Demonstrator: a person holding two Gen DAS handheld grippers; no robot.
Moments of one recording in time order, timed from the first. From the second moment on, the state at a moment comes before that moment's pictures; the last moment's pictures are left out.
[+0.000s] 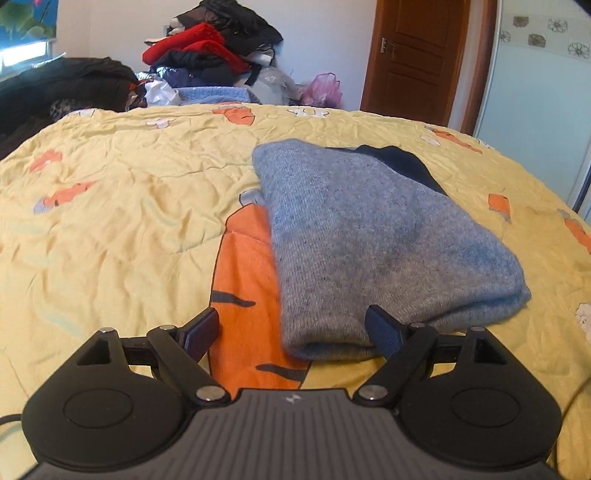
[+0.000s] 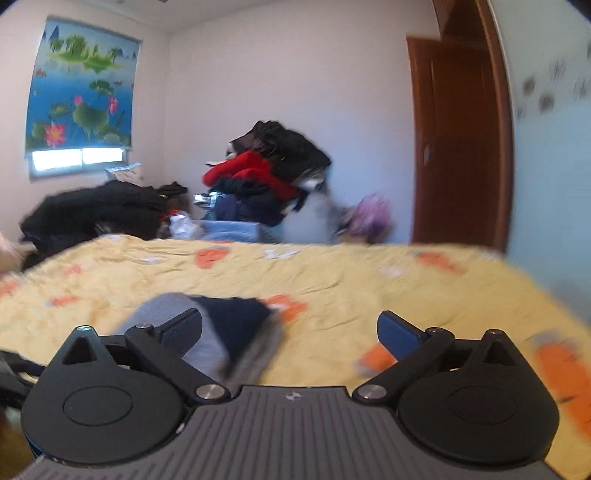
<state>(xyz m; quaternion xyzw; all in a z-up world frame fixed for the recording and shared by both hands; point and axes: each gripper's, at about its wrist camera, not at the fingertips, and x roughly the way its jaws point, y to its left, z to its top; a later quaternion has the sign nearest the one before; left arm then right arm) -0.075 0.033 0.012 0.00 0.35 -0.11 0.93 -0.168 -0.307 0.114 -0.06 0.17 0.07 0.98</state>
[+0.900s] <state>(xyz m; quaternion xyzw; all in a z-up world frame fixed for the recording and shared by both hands) -0.117 -0.006 0.000 0.03 0.34 -0.10 0.94 -0.141 -0.221 0.016 -0.03 0.37 0.04 0.93</state>
